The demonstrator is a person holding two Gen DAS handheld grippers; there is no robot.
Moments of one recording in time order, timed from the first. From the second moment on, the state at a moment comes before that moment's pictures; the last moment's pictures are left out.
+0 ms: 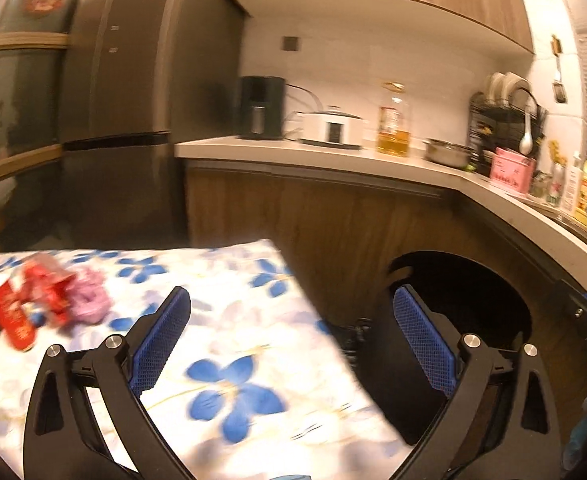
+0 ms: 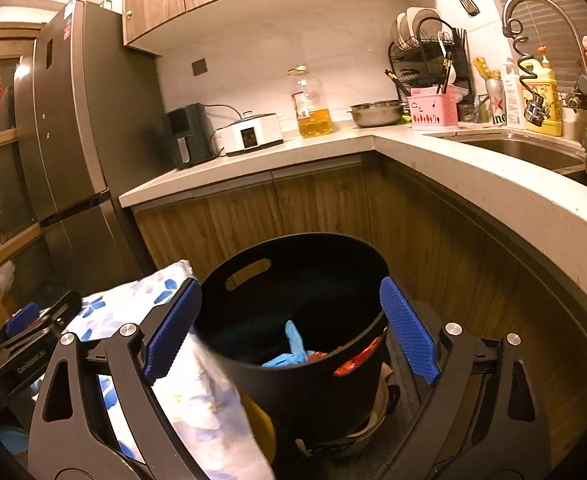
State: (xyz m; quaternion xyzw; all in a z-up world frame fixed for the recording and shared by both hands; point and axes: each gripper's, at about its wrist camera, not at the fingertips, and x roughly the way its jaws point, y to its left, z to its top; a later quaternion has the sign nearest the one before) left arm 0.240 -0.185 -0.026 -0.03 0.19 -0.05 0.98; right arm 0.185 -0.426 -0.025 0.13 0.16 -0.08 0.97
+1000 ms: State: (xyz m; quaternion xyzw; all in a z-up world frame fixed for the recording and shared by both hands) left arm 0.169 0.075 -0.050 -0.09 0.19 0.22 0.95; right arm 0.213 -0.168 -0.043 0.06 0.21 0.14 0.97
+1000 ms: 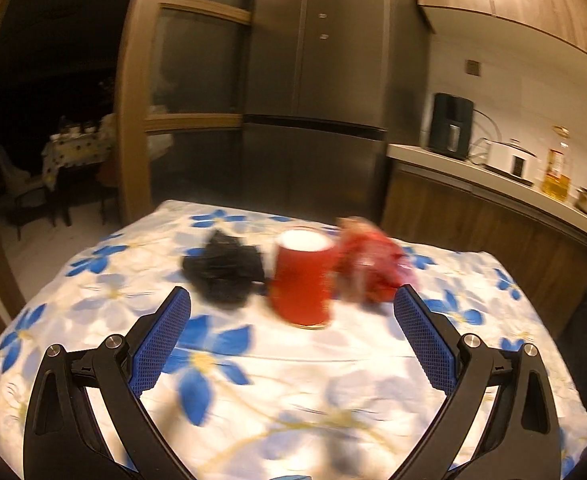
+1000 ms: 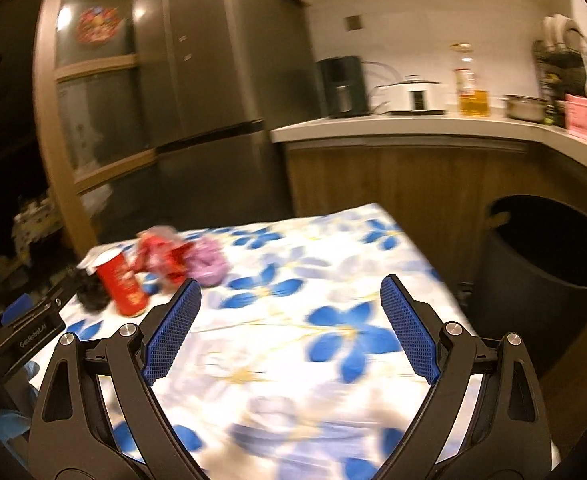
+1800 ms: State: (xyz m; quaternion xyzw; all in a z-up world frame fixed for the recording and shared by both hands) left arm 0.164 0.189 -0.052 -0.12 0.19 0.28 0.93; right arm 0.282 0.051 -0.064 0.03 0.26 0.29 0.92
